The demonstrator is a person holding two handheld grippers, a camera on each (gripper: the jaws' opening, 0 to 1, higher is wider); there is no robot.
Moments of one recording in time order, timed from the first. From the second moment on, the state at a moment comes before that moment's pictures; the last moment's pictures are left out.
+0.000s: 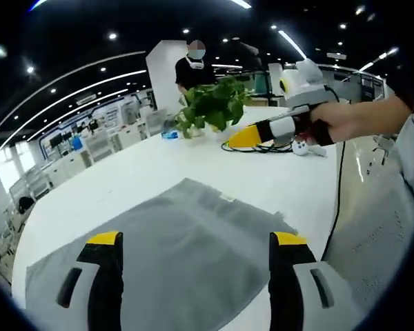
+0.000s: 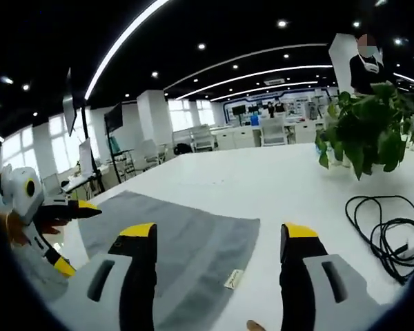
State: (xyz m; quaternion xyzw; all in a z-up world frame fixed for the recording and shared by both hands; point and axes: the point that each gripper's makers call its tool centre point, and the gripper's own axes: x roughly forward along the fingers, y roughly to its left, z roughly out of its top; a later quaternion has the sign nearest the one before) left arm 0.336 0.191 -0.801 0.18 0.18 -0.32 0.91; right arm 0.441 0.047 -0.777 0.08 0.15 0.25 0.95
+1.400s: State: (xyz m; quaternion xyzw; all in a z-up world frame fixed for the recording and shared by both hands) left arm 0.278 0.070 -0.900 0.22 0.25 -0.51 0.79; right arm 0.524 0.063 -0.850 0.02 0.21 0.25 0.95
